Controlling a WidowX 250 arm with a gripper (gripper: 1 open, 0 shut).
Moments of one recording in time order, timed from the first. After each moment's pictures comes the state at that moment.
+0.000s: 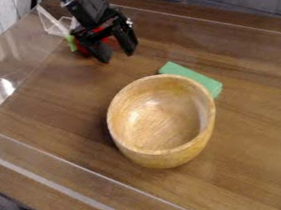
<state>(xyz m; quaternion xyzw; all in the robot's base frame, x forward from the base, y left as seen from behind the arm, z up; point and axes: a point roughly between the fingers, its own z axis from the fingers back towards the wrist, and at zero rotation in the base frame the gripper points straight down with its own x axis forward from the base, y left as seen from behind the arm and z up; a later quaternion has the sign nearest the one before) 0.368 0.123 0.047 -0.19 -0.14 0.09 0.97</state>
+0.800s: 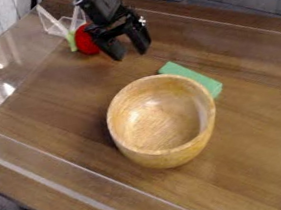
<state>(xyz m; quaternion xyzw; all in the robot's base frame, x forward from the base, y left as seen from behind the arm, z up) 0.369 0.100 0.053 -0.21 -0.13 0.06 0.97</state>
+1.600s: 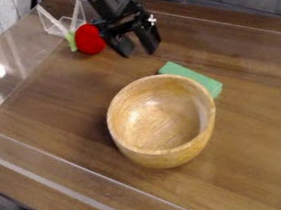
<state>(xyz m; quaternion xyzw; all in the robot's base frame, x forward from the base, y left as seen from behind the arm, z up) 0.367 0.085 0.072 -0.16 -0.18 0.01 0.97</state>
